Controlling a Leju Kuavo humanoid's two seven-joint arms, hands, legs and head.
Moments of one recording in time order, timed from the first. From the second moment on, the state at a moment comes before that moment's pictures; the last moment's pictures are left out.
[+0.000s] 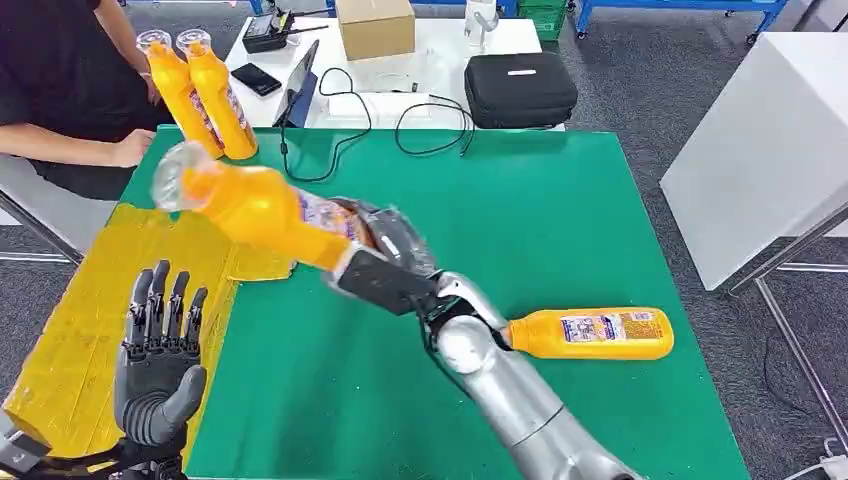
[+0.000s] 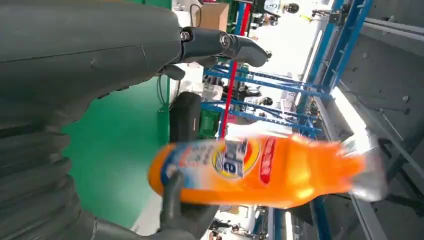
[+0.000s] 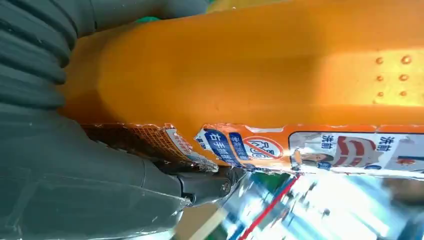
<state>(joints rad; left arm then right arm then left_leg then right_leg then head) 0.27 -0.22 0.05 -1.88 0.30 -0.38 -0.44 -0.52 0.25 0.61 -1.16 0.45 0.05 -0.15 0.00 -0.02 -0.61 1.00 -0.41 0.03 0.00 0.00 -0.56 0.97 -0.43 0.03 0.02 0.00</state>
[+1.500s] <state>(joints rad) 0.33 -0.22 0.10 -1.88 0.29 -0.38 -0.47 -0.59 0.36 1.22 -0.94 0.15 -0.06 -0.09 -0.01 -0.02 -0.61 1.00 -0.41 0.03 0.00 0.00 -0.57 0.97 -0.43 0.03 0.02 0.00</state>
